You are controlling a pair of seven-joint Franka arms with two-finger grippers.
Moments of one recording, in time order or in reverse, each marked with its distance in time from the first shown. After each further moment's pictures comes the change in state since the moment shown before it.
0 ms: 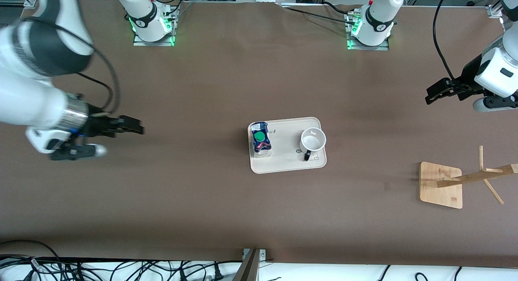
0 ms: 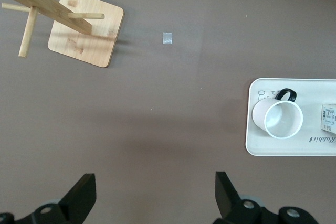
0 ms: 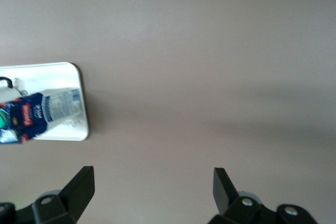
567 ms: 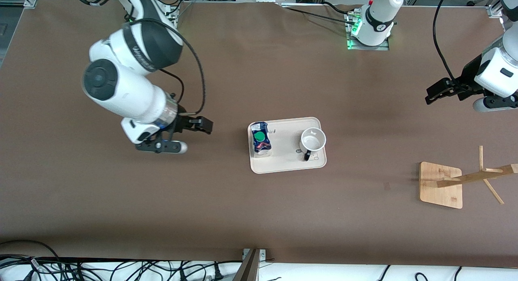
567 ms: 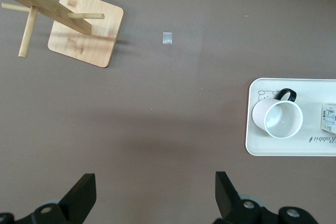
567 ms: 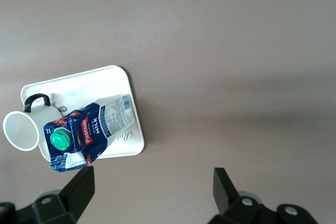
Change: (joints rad) left arm 0.000 0.000 0.000 0.000 0.000 0.000 0.000; right arm 0.237 0.079 0.002 -0.001 -0.002 0.137 0.354
